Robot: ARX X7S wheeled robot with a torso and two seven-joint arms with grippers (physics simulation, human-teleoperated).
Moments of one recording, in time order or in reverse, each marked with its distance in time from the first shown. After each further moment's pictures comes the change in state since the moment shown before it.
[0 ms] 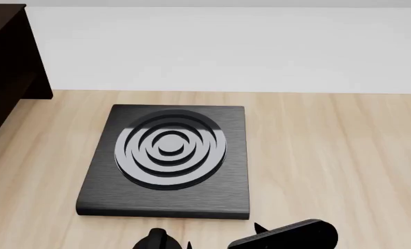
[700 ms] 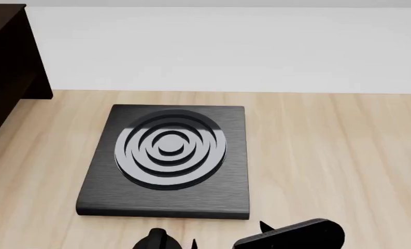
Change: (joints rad) left arm 0.121 0.073 0.119 0.552 -0.598 -0.141 -0.512; right arm -0.001 0.018 0.005 -0.001 0.011 -0.016 0.013
